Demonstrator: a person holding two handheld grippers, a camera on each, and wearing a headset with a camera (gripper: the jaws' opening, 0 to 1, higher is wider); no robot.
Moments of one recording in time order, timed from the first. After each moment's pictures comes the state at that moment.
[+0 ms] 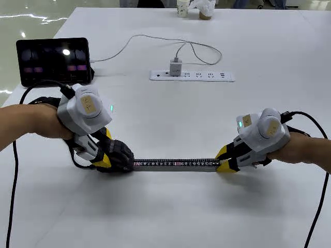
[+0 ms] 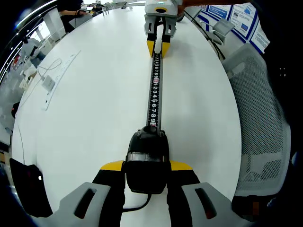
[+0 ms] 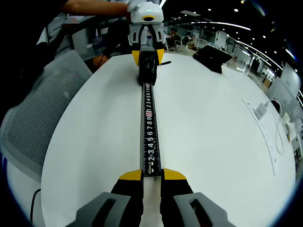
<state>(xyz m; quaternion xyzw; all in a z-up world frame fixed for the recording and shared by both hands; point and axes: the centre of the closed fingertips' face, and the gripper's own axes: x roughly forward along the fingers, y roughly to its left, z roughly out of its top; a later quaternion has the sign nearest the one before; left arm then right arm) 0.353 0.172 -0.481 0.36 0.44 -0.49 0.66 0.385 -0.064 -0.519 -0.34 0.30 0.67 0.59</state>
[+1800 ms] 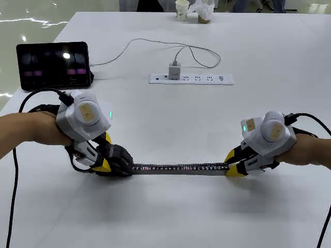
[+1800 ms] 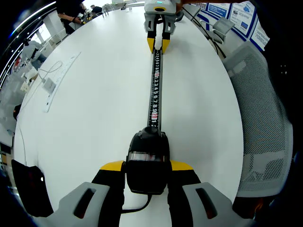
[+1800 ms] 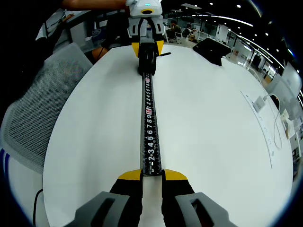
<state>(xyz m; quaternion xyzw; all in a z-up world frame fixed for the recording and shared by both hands) 0.352 0.168 -0.481 0.37 0.43 -0.49 0.66 0.385 -0.085 -0.520 -0.37 0.32 0.65 0.58</state>
